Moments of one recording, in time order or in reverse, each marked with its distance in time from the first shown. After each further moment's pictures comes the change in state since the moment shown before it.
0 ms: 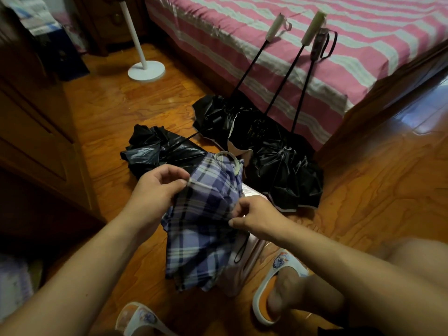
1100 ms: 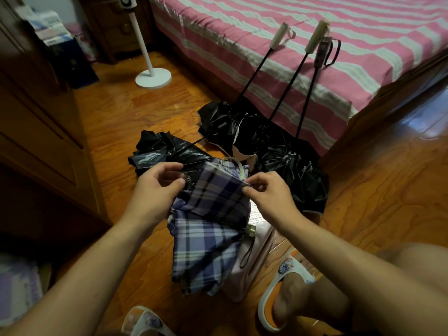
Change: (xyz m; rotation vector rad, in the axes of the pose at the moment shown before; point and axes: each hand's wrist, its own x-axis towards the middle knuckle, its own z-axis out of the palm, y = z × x) left_hand 0.002 0.006 -0.015 0.168 0.108 0.152; right_hand 0.008 -0.022 -0.020 0.153 0.452 -0.093
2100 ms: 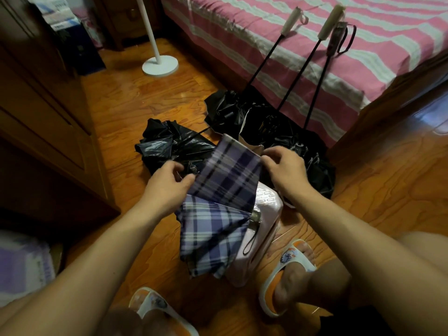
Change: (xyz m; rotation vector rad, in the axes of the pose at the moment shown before) left_hand -0.001 -0.007 0.005 0.500 -0.049 -0.132; right_hand 0.037 0.007 -0.014 -0.104 0.092 0.017
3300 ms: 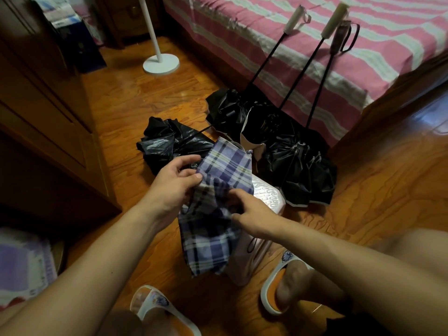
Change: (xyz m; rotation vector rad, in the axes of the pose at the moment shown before) left_hand -0.015 0.003 0.001 -0.799 -0.203 -0.085; right_hand -0.069 0.008 0.054 -0.124 -0.657 -0.040
